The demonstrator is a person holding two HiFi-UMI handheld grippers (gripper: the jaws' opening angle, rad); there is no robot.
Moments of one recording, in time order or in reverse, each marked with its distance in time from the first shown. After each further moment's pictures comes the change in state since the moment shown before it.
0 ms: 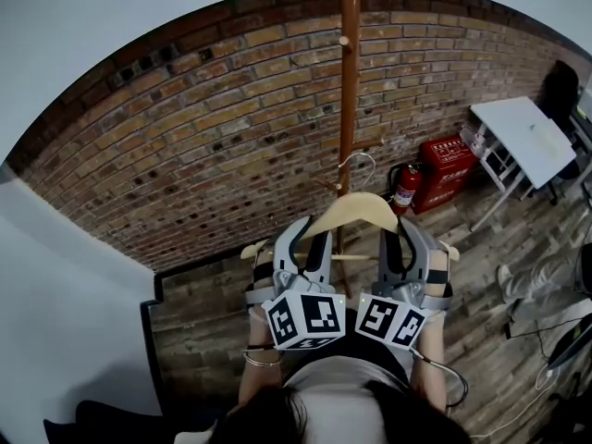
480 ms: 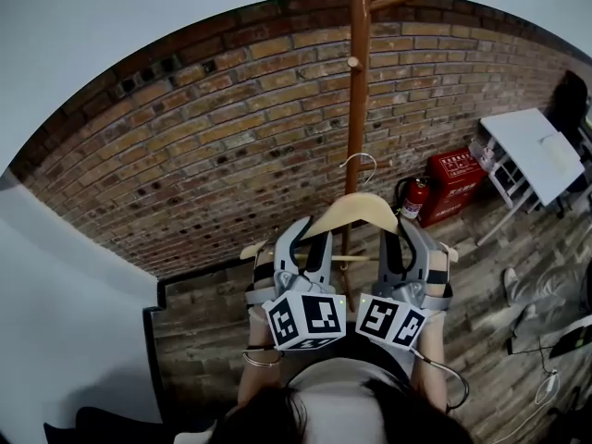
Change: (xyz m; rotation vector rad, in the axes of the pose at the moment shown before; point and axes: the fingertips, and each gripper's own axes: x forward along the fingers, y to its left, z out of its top) left arm 0.047 0.030 0.002 0.022 0.012 0.032; right arm 0.058 -0.009 0.006 0.016 -0.035 0.010
